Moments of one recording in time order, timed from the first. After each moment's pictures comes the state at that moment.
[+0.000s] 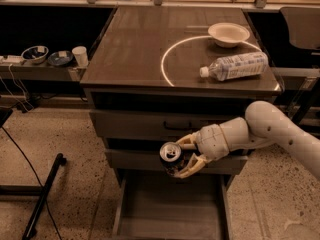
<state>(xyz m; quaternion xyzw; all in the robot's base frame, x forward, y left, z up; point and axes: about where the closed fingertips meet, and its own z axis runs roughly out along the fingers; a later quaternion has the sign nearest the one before) 0.476 -0.053 0.684 -0.69 0.47 0.37 0.42</state>
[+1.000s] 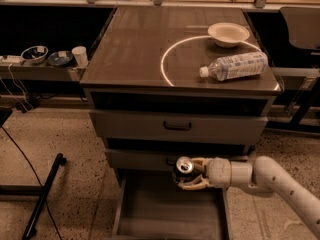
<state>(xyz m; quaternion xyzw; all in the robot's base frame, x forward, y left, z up) 0.504 -0.097 0.558 -0.54 0.53 0.35 0.56</state>
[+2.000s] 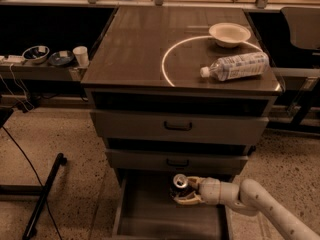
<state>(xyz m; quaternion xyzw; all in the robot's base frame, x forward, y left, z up) 0.508 -0.096 0.418 -0.48 0.57 0.37 0.55</state>
